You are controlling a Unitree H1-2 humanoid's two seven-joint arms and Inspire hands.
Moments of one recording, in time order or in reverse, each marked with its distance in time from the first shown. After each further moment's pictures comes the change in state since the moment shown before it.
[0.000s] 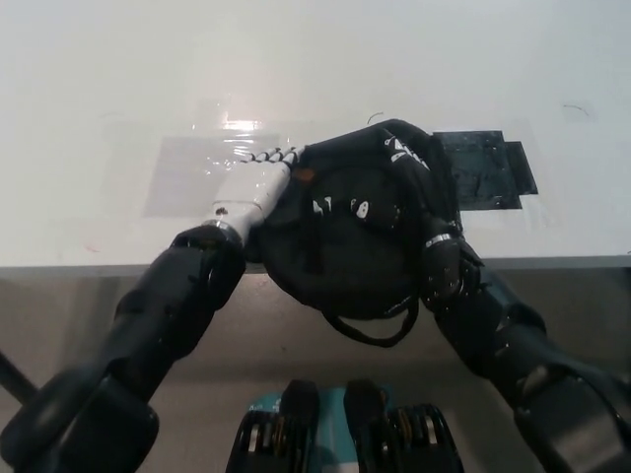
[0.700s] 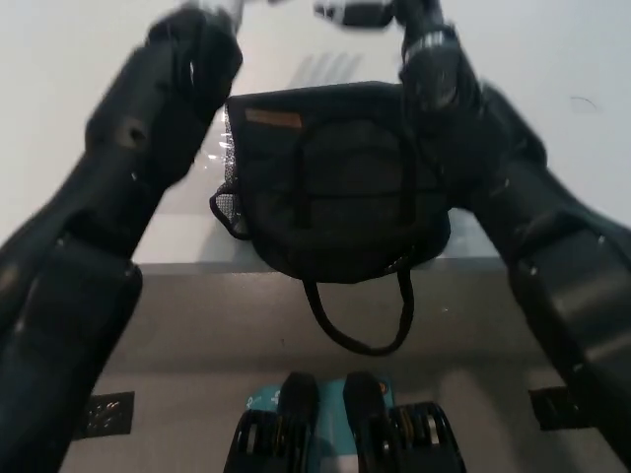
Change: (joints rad) left_arm -0.356 0.069 0.250 -0.155 -0.093 0.035 -0.090; right_arm -0.406 -0.033 -0.178 -0.068 0.068 0.049 0.049
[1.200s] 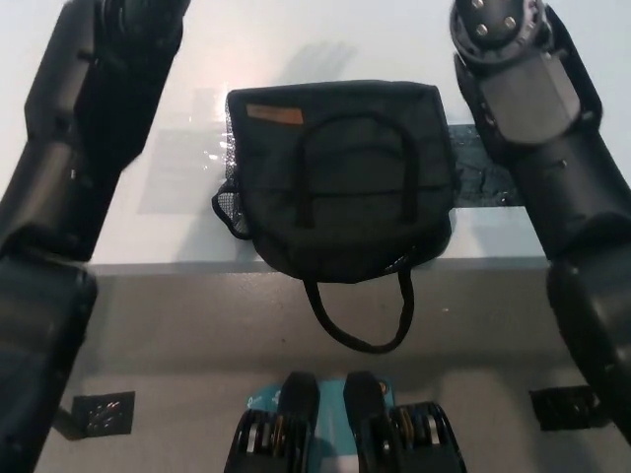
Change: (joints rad) left_arm 0.139 0.062 0.151 -0.429 -0.106 0.038 -0.097; right_arm 0.136 -0.069 -0.073 -0.505 0.024 0.056 0.055
